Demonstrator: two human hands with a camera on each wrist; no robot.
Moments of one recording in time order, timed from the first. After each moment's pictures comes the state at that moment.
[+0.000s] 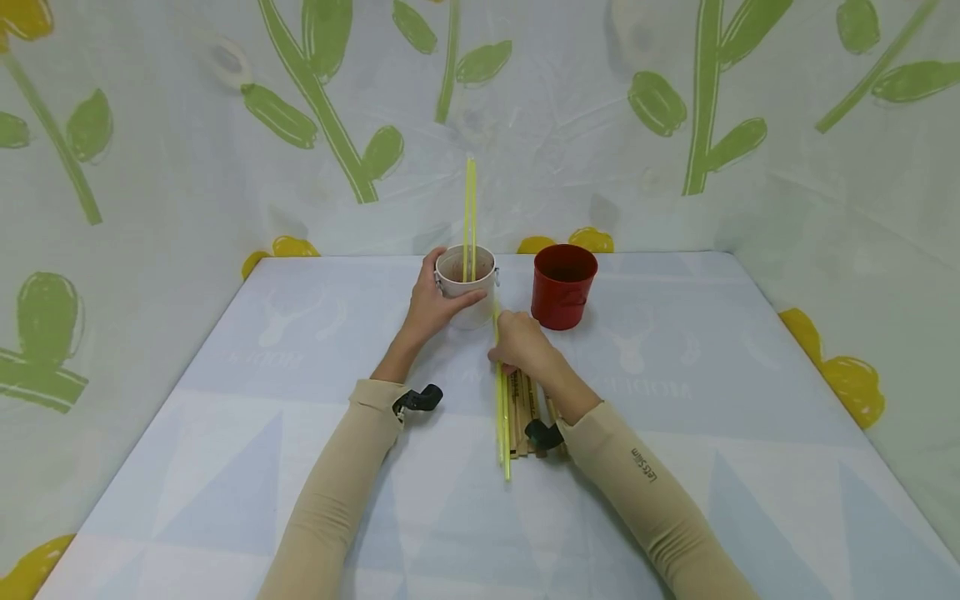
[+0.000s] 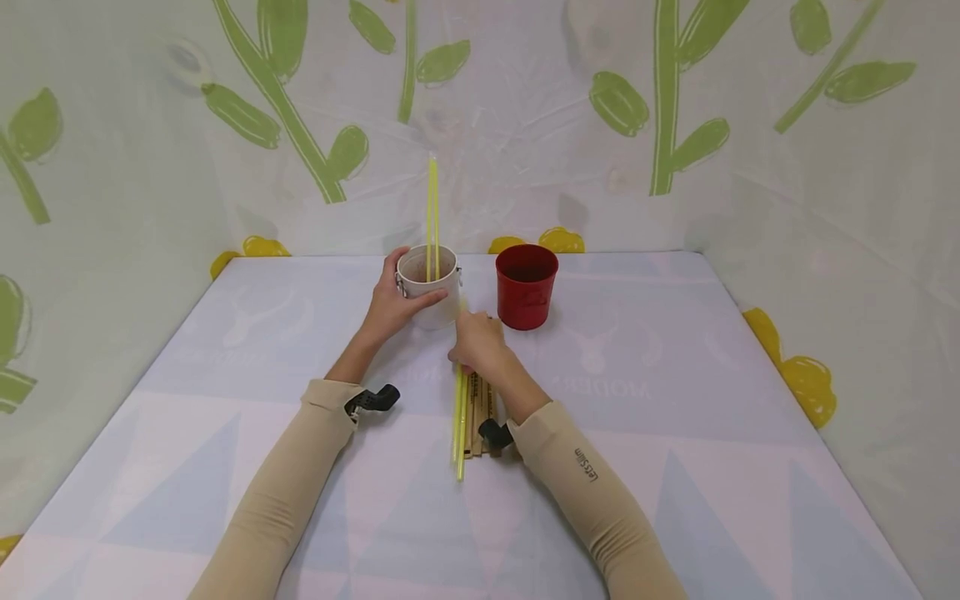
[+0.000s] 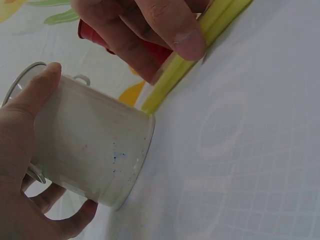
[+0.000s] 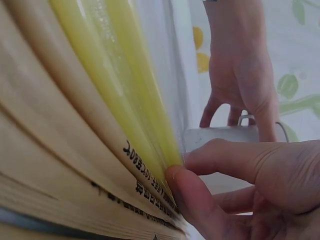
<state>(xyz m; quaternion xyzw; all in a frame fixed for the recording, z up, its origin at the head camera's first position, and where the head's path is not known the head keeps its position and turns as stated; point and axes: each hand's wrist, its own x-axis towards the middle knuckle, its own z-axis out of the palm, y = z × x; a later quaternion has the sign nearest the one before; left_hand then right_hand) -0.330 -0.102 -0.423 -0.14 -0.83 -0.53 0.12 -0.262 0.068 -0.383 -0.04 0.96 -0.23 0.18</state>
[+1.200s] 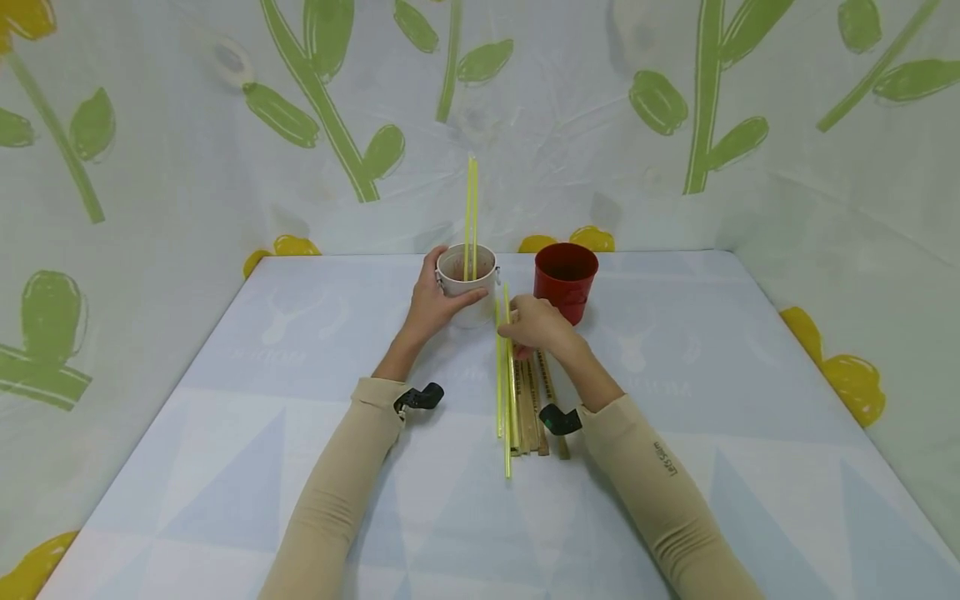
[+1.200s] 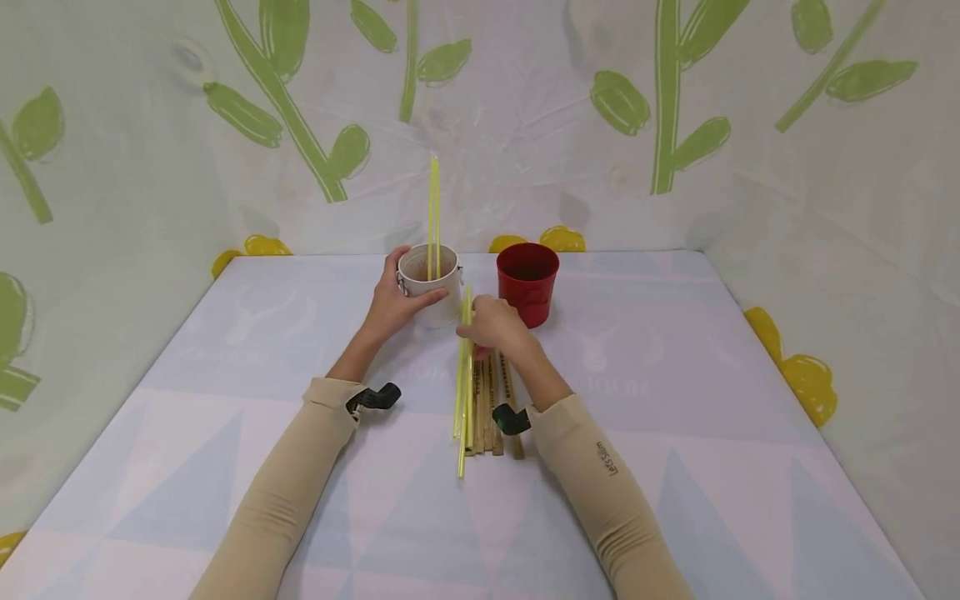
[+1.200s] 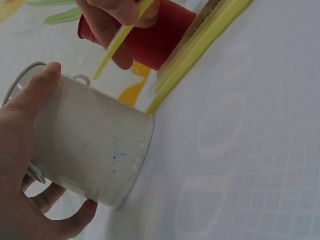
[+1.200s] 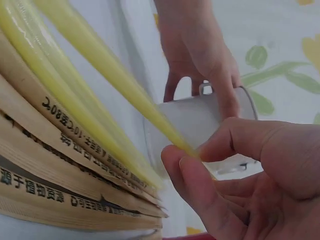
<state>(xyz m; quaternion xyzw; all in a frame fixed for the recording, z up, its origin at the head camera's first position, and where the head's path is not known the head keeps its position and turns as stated) -0.330 -0.101 -0.423 -0.14 -0.82 -0.54 0.12 -0.272 0.099 -0.371 -0.07 0.93 -0.32 0.18</state>
